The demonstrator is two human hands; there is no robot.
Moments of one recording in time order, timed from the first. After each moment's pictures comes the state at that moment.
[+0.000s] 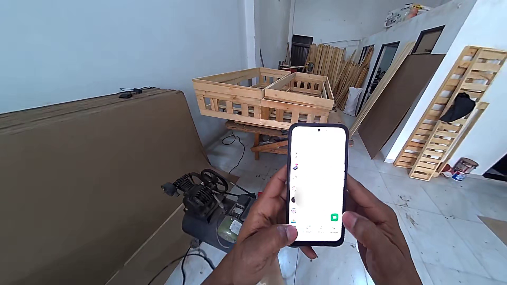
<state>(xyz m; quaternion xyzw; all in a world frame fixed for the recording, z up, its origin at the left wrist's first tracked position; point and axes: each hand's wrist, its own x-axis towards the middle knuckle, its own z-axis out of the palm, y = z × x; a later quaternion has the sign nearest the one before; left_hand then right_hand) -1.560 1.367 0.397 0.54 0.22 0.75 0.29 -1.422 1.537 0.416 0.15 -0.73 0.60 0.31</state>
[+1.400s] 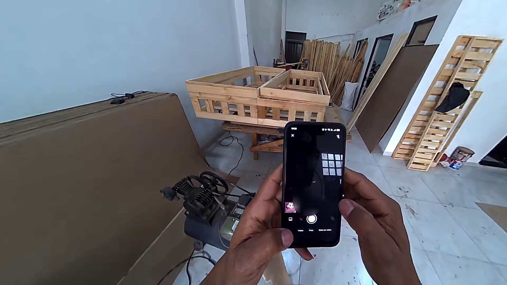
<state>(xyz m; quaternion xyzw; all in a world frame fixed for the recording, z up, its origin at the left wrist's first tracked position) -1.561 1.361 0.400 0.56 0.24 0.74 0.30 -1.425 1.527 0.422 0.09 -0.74 0.53 0.40</state>
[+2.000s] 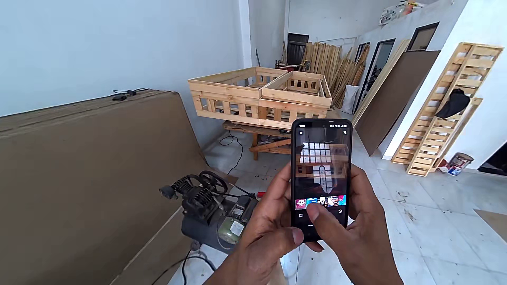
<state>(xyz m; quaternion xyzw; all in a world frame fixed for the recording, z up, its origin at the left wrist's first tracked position) -1.561 1.368 0.403 0.57 0.25 0.74 0.27 -1.442 1.495 0.428 -0.03 -0.75 0.49 0.44</state>
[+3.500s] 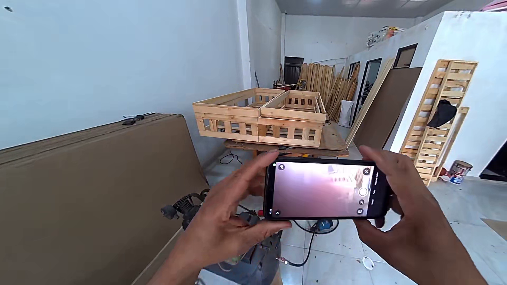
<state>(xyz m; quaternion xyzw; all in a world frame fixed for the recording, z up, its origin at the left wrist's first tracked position) -1.574 1.313 0.470 0.67 0.49 0.53 -0.16 -1.364 1.534 0.487 0.00 -0.87 0.20 0.46</state>
